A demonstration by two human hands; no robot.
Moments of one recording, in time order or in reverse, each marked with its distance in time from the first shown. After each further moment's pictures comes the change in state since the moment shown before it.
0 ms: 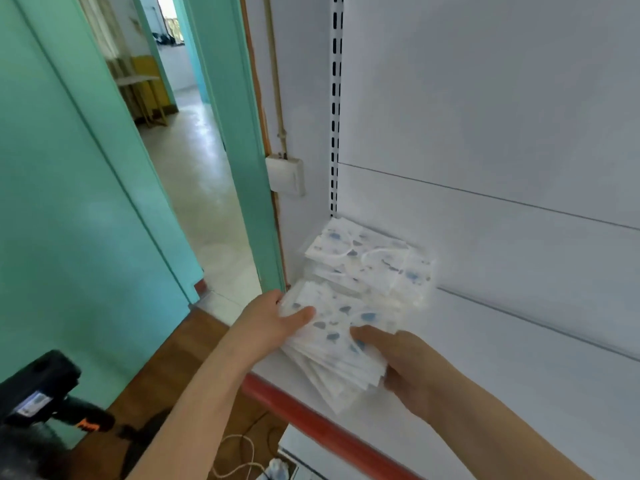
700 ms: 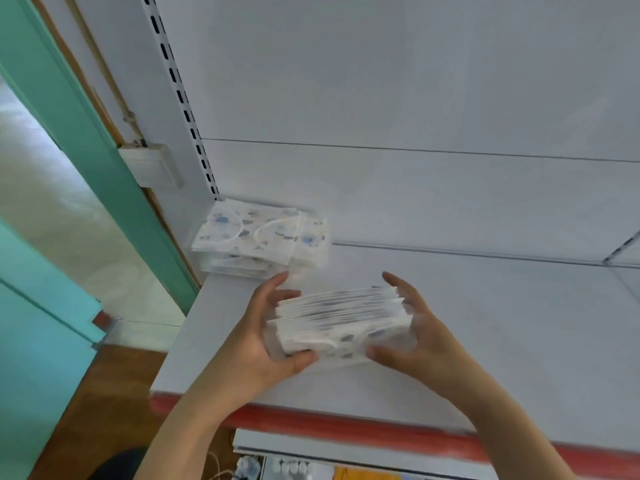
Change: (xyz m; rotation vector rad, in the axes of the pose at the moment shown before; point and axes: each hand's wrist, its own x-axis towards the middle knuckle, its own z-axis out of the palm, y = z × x) left_hand -0.033 0.012 0.073 -0.195 -0.384 0.480; right_hand -0.070 0.052 -0.112 -0.443 0.258 -0.526
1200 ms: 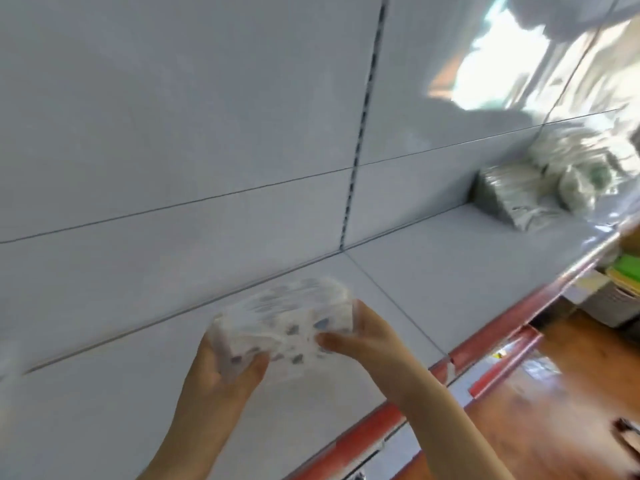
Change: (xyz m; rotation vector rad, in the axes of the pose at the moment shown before) left_hand 0.073 0.125 0.208 -0.242 -0.185 0.073; right_hand -0.103 0.034 -0.165 0.374 0.580 0.124
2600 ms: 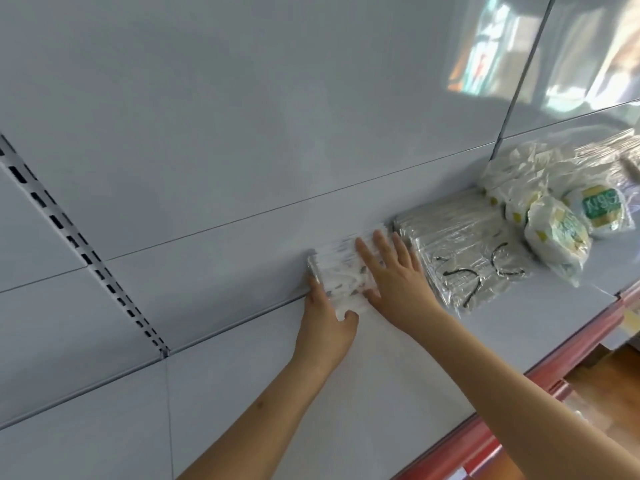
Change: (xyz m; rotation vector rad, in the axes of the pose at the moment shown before) left_hand 0.229 0.080 0.483 0.346 -0.110 0.132; right_hand 0.223 -0.013 -0.441 -1.457 0.206 -0.193
